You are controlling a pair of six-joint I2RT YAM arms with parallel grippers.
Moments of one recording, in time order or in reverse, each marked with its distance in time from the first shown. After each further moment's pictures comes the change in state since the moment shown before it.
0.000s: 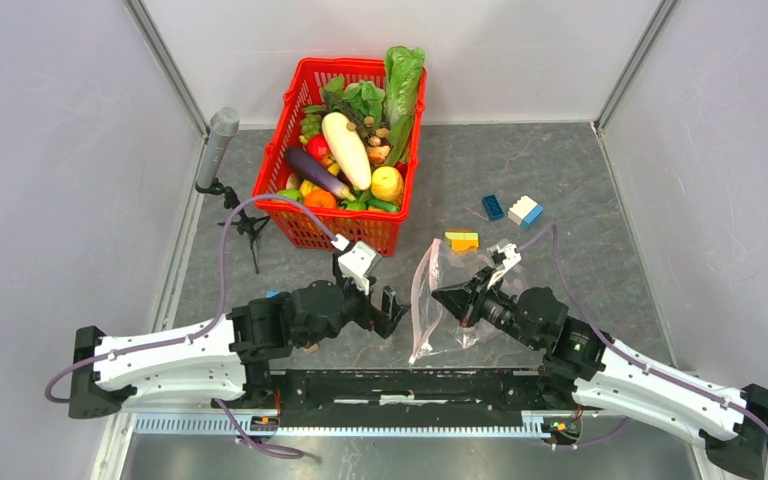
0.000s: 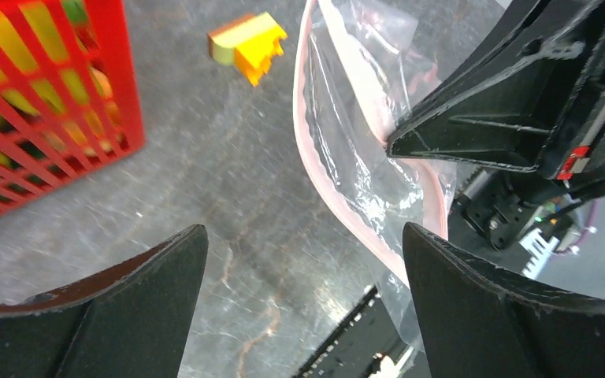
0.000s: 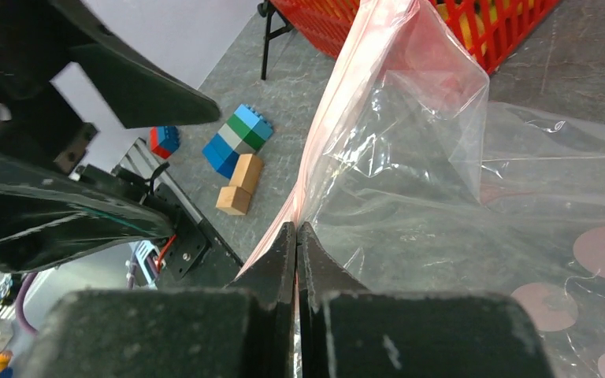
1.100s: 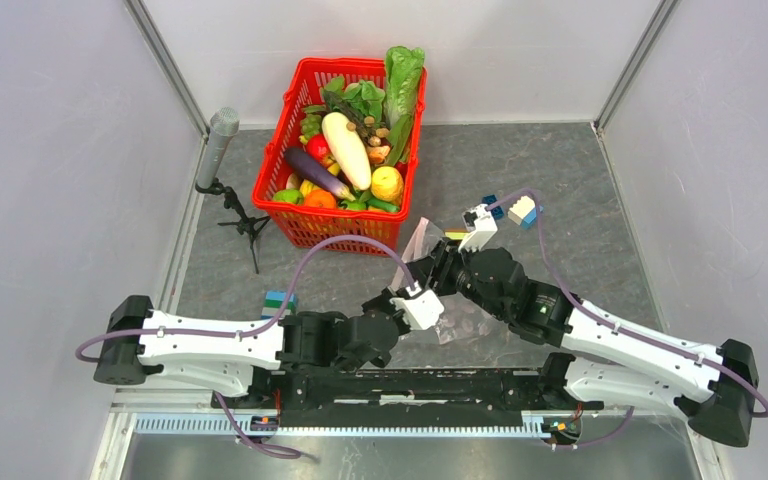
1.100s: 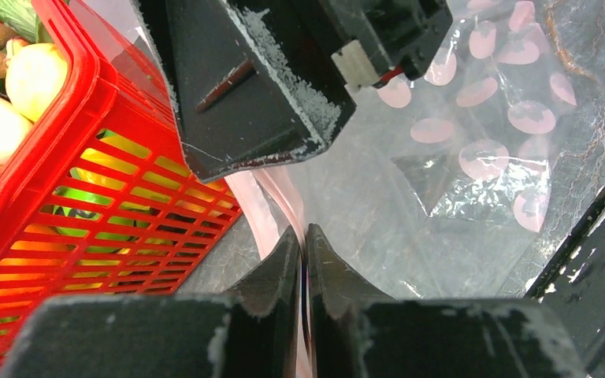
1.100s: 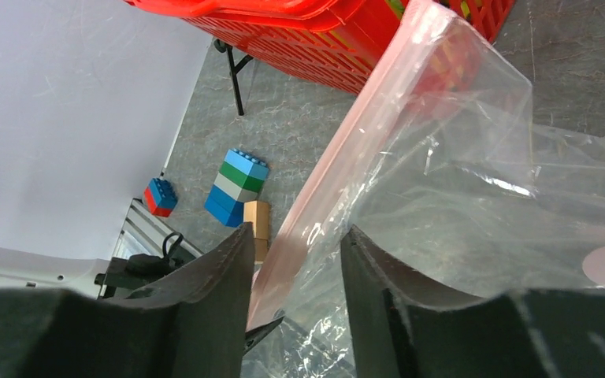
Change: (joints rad) left arm -0.187 0.280 0.074 0.070 -0.294 0.478; right arm 0.000 0.399 0.351 -0.134 0.140 0.211
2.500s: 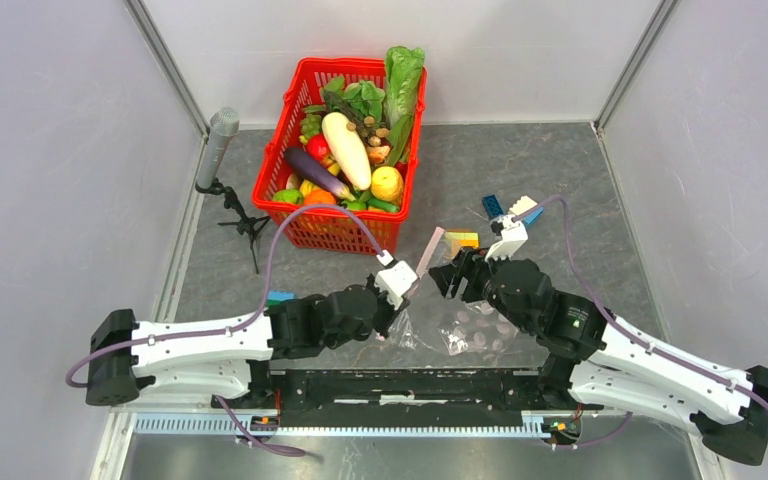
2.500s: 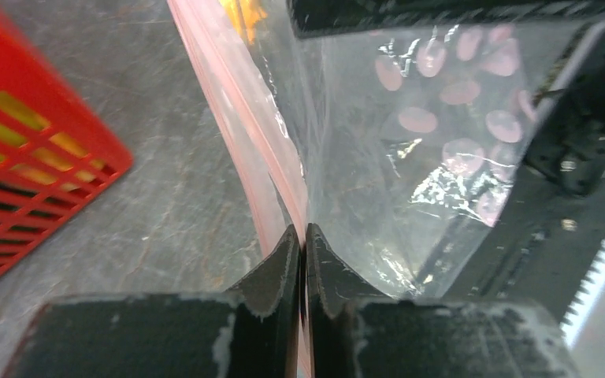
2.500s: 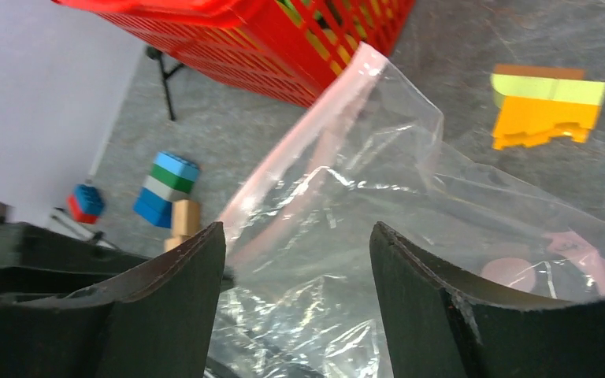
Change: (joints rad) left arm 0.224 -0.097 -0.121 0.081 0.454 -0.307; right arm 0.000 -0.187 -0.034 -0.233 0.132 -0.113
